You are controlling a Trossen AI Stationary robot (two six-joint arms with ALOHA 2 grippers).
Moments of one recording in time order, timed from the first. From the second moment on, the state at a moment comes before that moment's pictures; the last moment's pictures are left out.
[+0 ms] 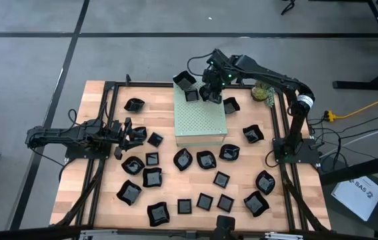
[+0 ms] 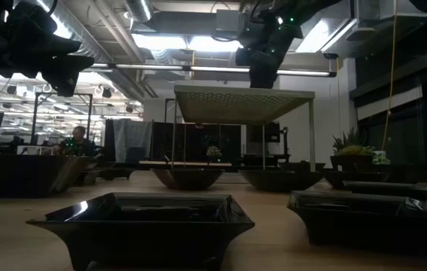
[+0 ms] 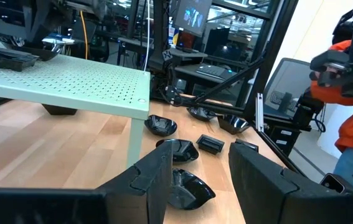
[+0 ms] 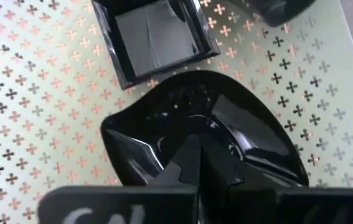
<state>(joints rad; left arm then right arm) 0.02 0.02 0.01 0.03 0.08 -0.25 -0.59 1.83 1.74 -0.98 -0.18 -0.41</state>
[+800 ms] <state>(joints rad) 0.02 0.02 0.01 0.03 0.08 -0.25 -0.56 1.84 1.74 -1.00 -0.12 -0.44</state>
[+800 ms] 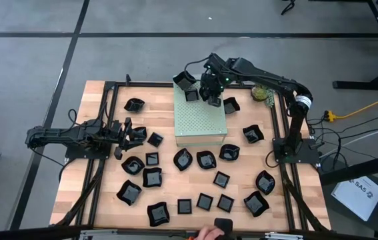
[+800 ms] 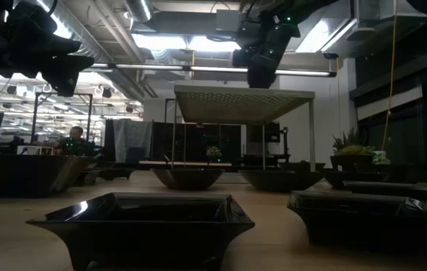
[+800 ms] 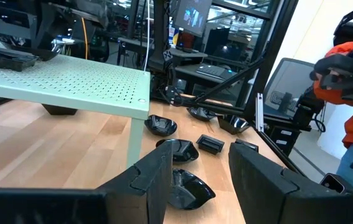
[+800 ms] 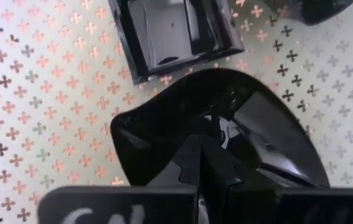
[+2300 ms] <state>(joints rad) 0.02 0.02 0.01 0.03 0.08 -0.25 -0.26 1.84 1.84 -1.04 -0.39 -0.44</state>
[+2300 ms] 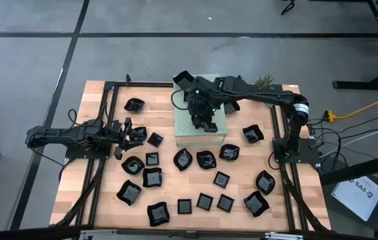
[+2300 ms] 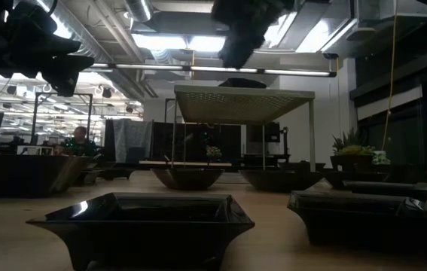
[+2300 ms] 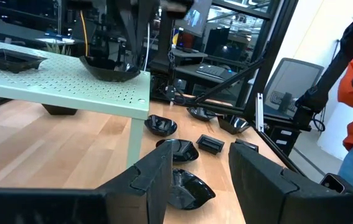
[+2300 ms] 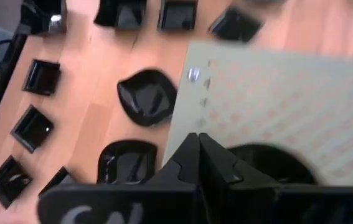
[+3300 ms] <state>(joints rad) 0.02 0.02 0.01 0.03 0.08 -0.25 -0.41 1.84 1.68 -0.75 -0.02 -0.38</state>
